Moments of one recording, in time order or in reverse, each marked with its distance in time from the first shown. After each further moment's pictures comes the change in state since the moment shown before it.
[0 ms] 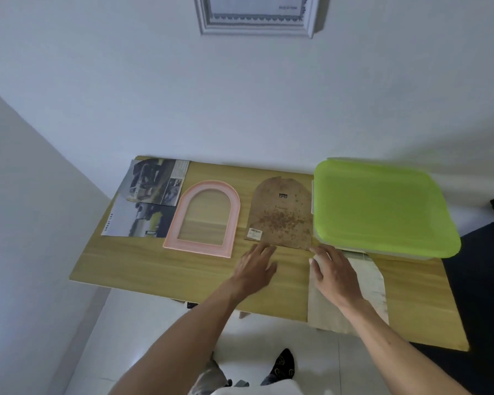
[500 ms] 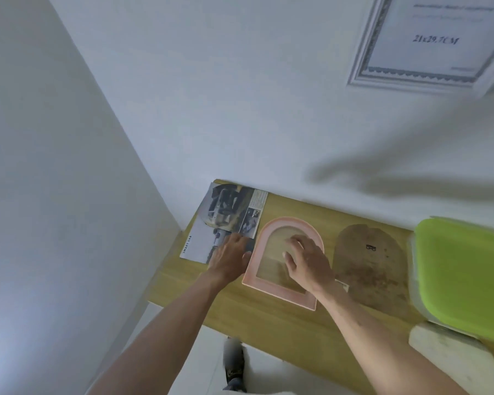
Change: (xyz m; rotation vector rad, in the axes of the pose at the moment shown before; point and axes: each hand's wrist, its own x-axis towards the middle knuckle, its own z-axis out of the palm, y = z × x) left_hand -0.021 -0.235 -0.155 0.088 0.162 -0.331; right_hand 0.161 -0.249 0.086 0.049 -0.181 -0.271
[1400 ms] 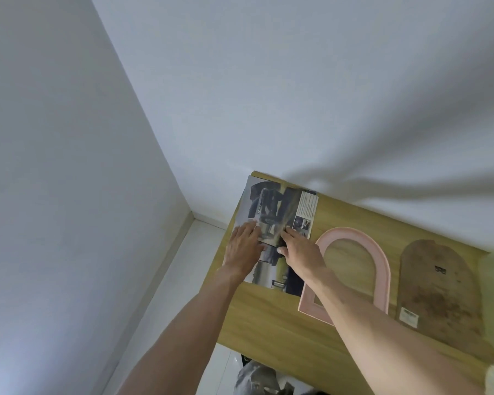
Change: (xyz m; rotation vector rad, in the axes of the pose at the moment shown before) left_hand 0.077 -0.142 0.011 -0.059 0.051 0.021; right_hand 0.145 -0.106 0.105 -0.110 -0.468 0.102
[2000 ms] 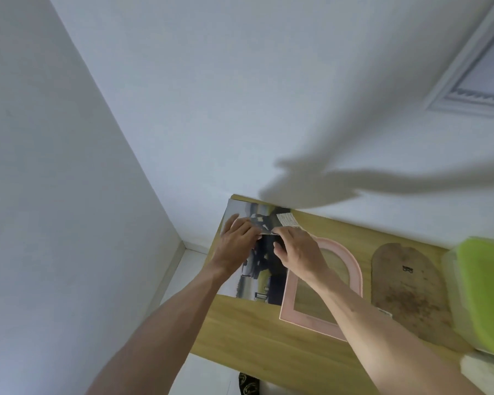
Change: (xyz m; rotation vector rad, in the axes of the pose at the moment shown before) left_hand 0.024 0.036 -0.050 0.147 0.354 0.487; right_hand -0.039 0.033 -0.054 0.060 0.637 -0.264
